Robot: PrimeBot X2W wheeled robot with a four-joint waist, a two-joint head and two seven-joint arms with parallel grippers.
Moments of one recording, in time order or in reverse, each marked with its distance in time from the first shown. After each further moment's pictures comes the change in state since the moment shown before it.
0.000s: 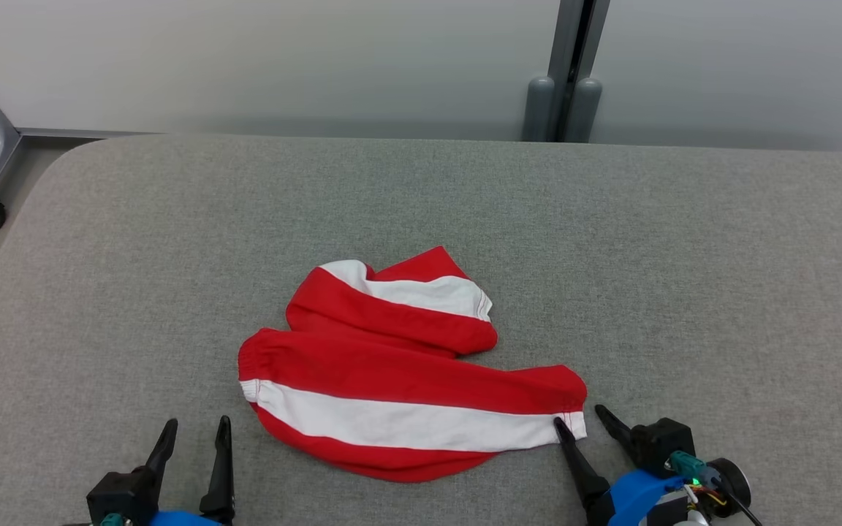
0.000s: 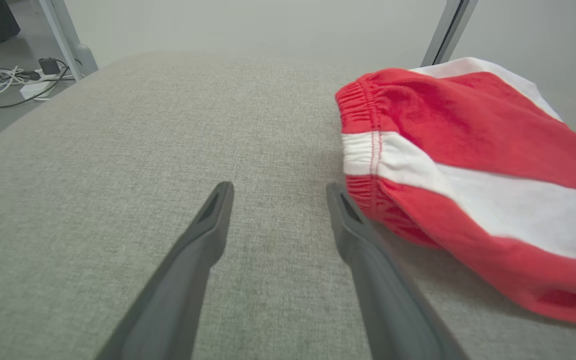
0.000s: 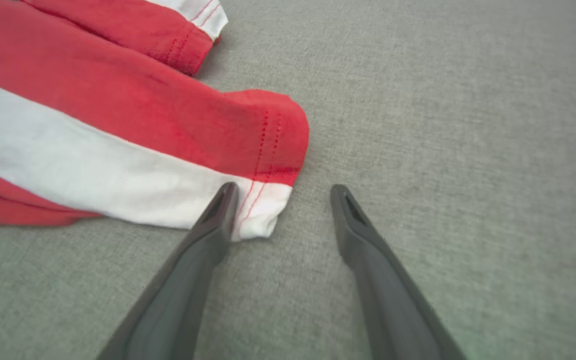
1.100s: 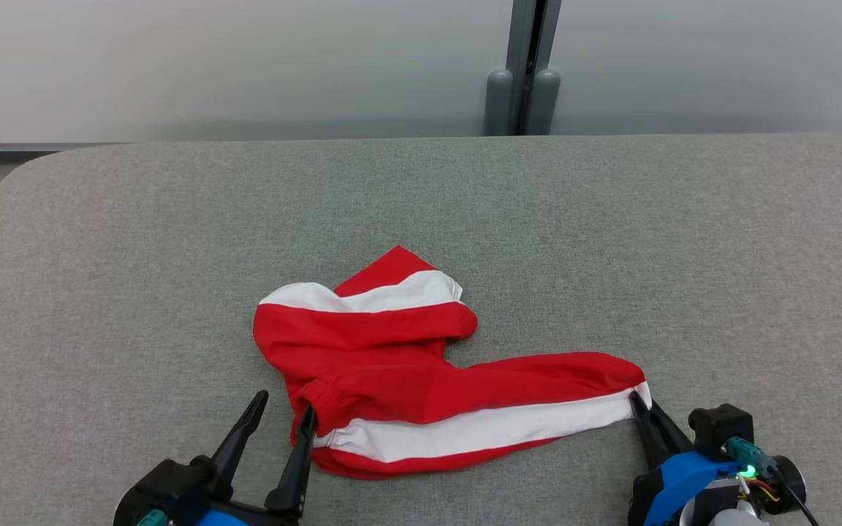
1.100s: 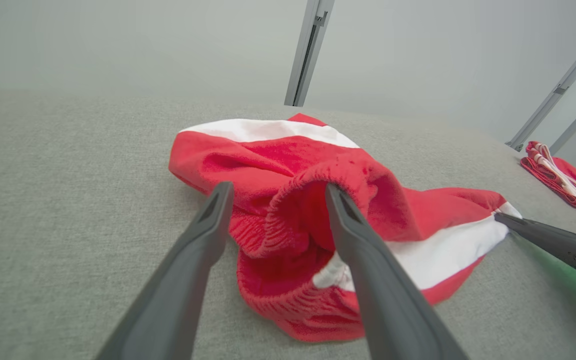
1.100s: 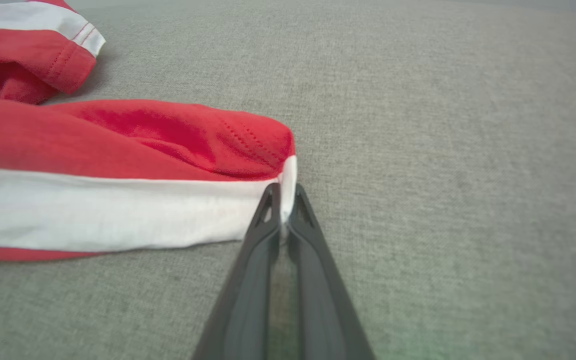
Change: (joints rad) left arm 0.004 0.144 -0.351 -0.240 -0.265 0.000 0.000; right arm -0.002 0.001 -0.222 -0.021 -0.089 0.000 0.003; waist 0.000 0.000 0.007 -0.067
